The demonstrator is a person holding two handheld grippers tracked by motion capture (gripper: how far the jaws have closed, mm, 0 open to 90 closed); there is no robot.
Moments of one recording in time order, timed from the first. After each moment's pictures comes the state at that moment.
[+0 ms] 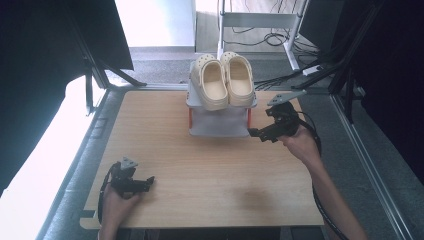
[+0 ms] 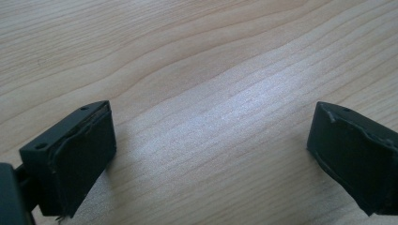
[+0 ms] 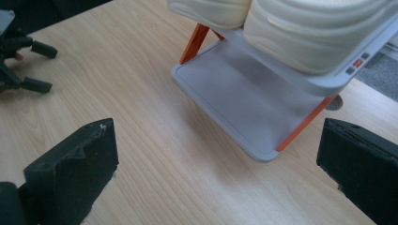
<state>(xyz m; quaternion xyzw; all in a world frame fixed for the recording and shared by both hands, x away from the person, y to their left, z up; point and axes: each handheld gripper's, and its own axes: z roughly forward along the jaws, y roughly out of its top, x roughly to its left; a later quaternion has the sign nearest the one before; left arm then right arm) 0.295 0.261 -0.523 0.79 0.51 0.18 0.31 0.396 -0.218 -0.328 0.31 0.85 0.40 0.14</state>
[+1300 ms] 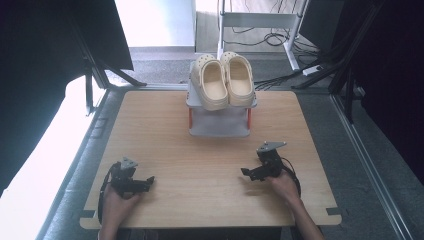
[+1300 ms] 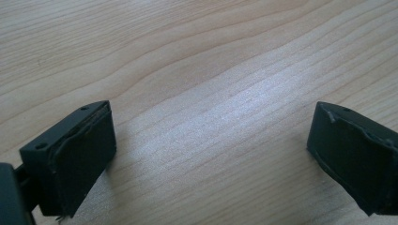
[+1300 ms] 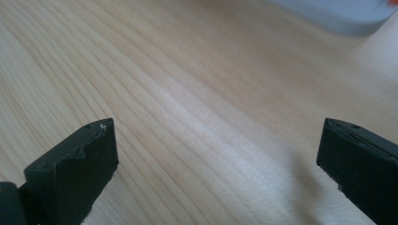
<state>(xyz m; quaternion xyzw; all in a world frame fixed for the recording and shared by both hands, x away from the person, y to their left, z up) 0.295 0.260 -0.523 0.78 0.51 0.18 0.31 0.373 -0.219 -0.514 0.35 0.85 0.37 0.10</state>
